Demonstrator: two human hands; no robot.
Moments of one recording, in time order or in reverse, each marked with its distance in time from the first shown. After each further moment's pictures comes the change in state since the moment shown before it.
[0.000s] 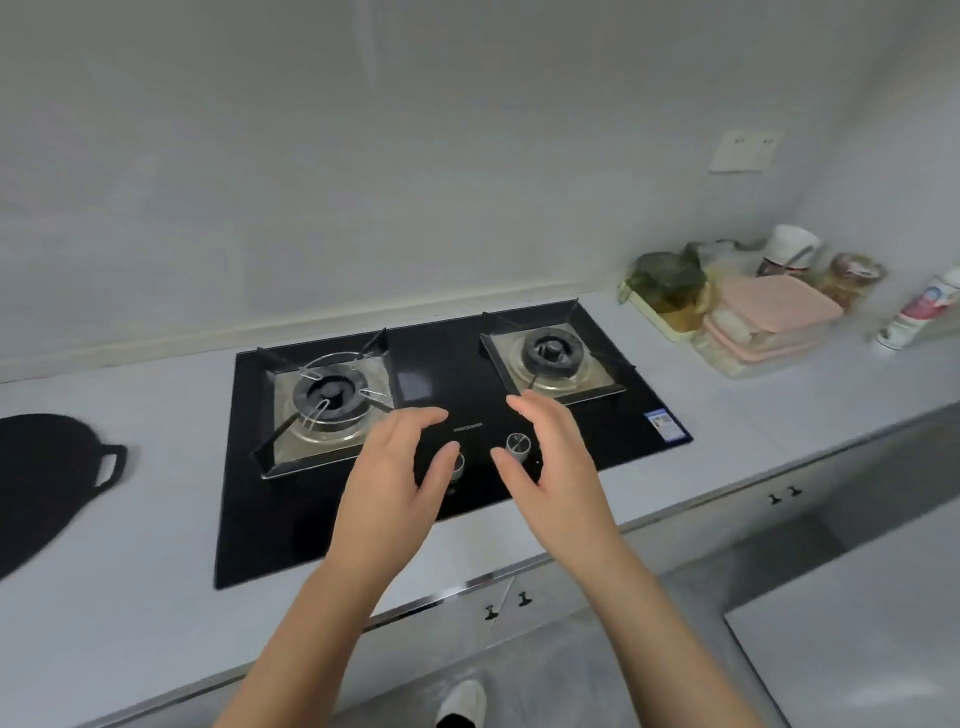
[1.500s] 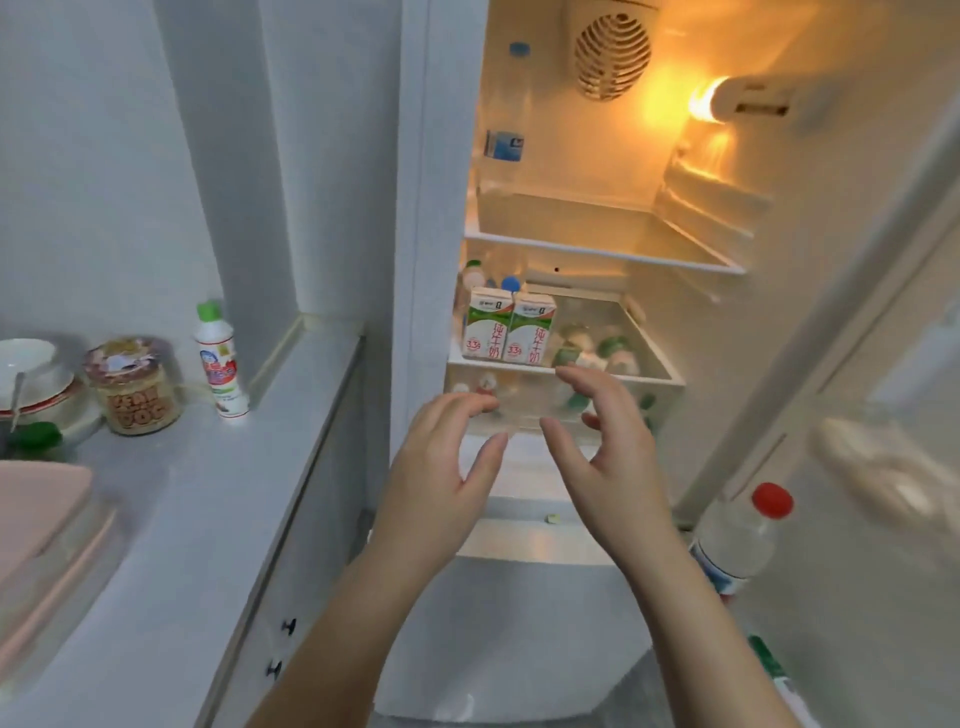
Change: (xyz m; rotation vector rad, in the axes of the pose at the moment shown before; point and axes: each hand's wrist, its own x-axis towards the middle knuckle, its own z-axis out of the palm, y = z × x) left_hand 0.096 0.557 0.540 -0.730 -0.802 0.863; right_hand -0.130 0.303 -0.580 -0.539 1.135 0.521
